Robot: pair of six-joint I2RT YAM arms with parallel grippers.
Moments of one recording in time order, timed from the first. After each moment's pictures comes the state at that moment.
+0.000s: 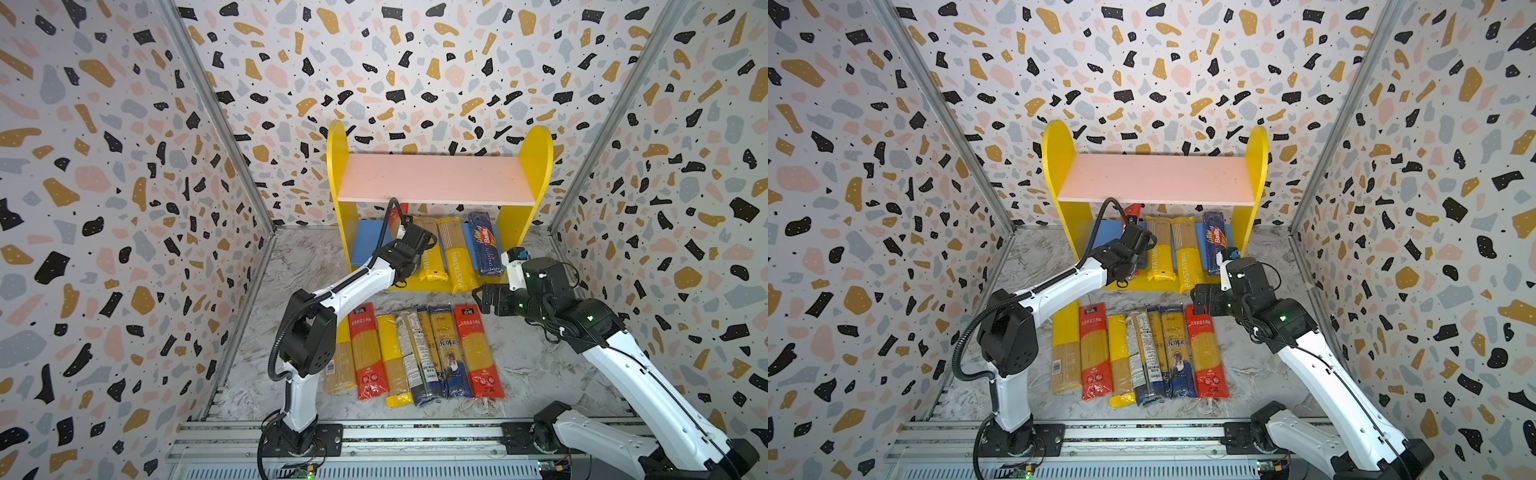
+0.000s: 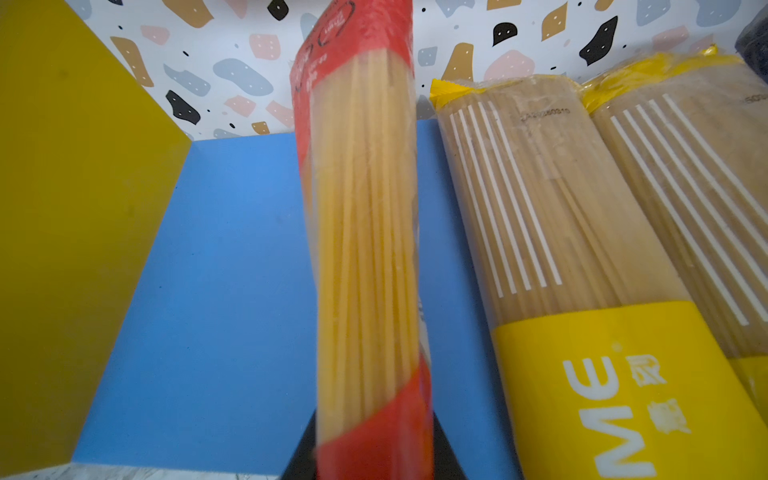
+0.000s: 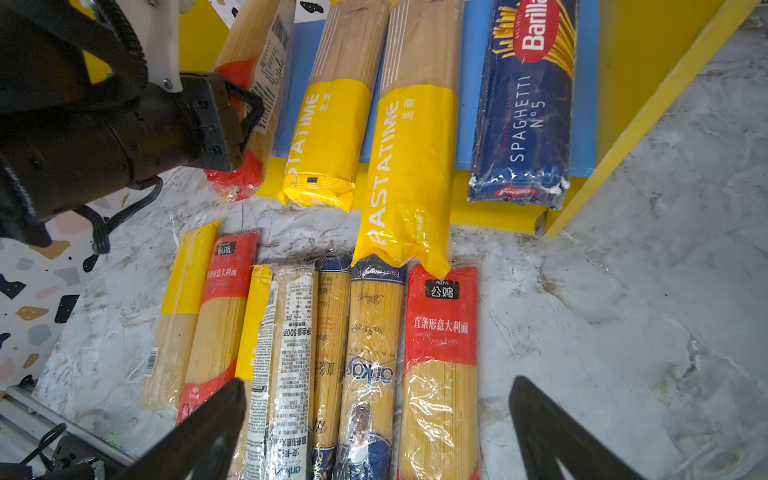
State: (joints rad) left arm -0.67 1.97 1.71 -0.51 -0.53 -0.36; right arm 0.52 1.01 1.16 -0.84 0.00 0.38
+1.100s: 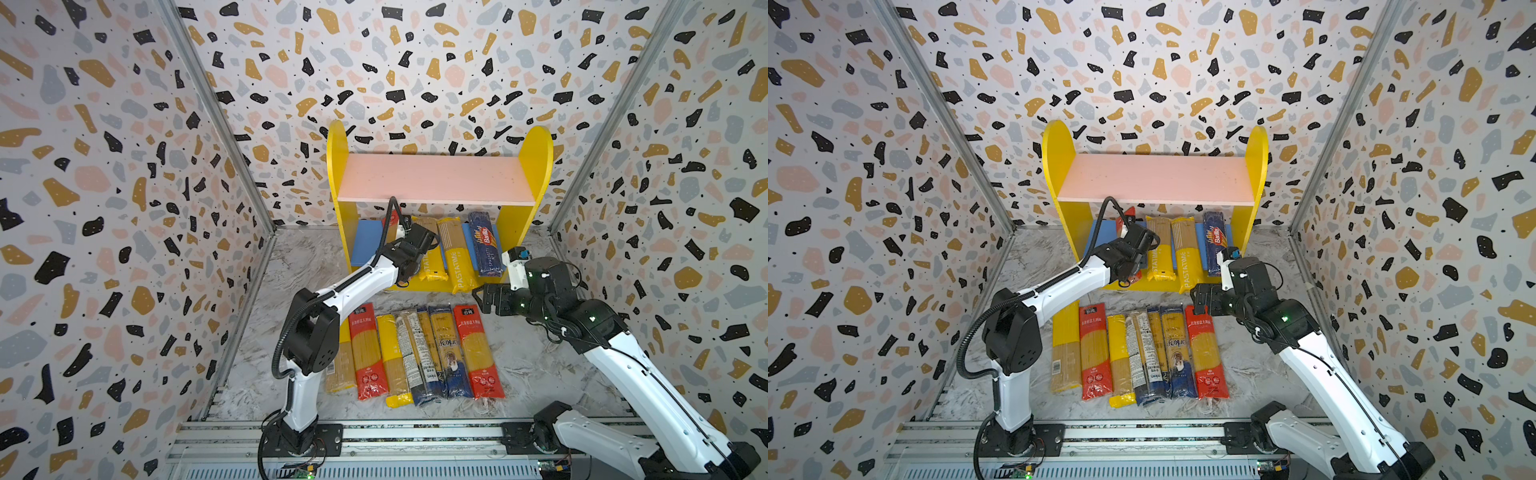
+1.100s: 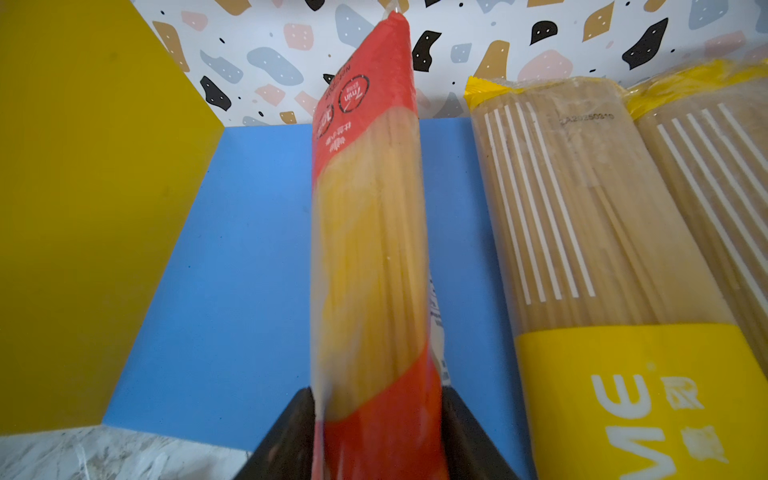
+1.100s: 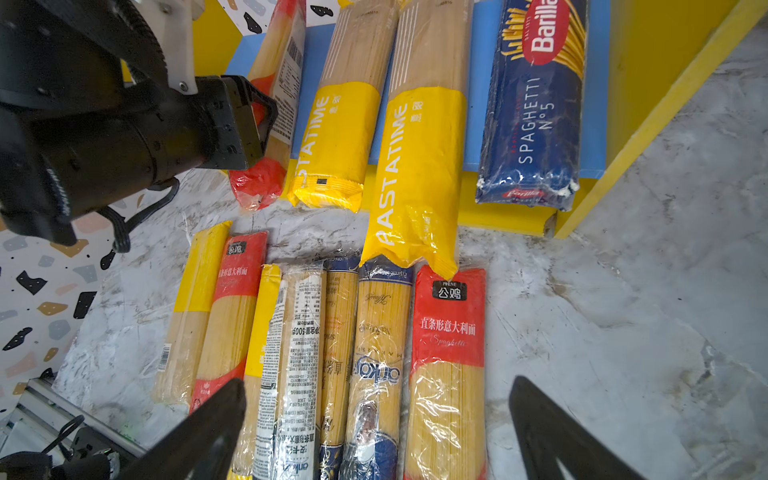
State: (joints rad) left arm -0.68 1.98 1.75 -0.59 -0.61 -0.43; right arm 0.51 1.00 1.16 -0.83 -0.04 0.38
